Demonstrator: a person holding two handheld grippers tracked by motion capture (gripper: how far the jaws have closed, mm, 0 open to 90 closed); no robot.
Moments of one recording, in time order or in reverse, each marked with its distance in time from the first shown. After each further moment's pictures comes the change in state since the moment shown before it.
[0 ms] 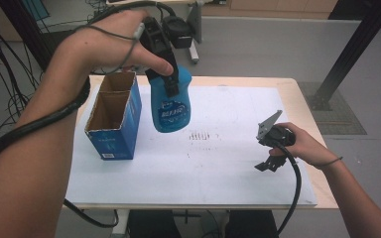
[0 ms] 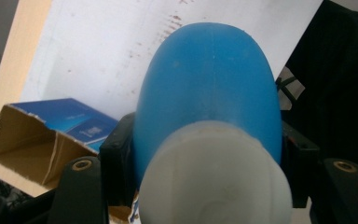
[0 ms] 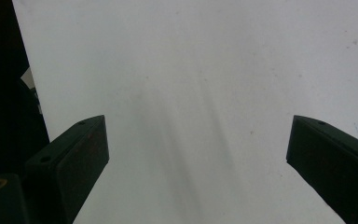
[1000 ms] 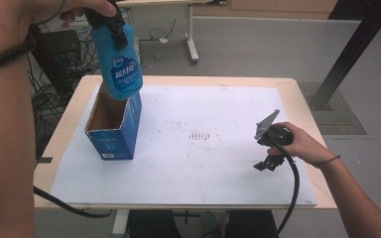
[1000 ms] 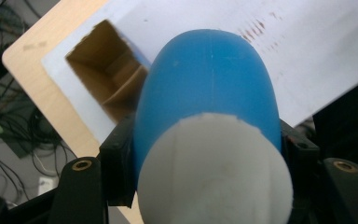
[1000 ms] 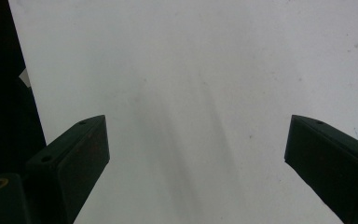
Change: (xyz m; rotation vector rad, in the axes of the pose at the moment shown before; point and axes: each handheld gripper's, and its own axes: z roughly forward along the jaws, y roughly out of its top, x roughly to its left) left arm 0.108 -0.066 -0.042 -0.026 0.036 -0.528; right arm -0.001 0.005 0.003 0.007 -0.001 -0.007
